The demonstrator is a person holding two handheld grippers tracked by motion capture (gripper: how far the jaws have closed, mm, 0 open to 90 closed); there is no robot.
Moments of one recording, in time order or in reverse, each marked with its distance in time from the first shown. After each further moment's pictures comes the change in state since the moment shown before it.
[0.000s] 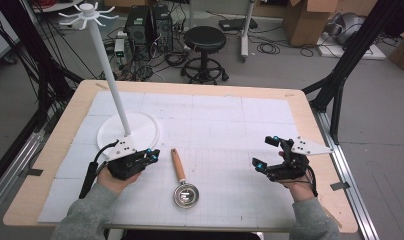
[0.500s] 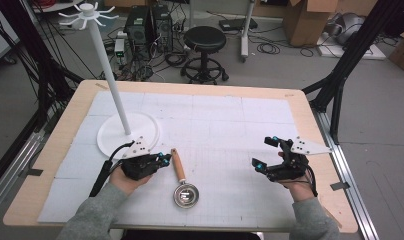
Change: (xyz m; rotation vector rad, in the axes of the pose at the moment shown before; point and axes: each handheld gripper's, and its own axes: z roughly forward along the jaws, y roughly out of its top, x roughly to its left) left arm -0.014 0.001 0.030 0.091 -0.067 -0.018; right arm 0.000 -0.001 0.001 0.010 0.005 0.009
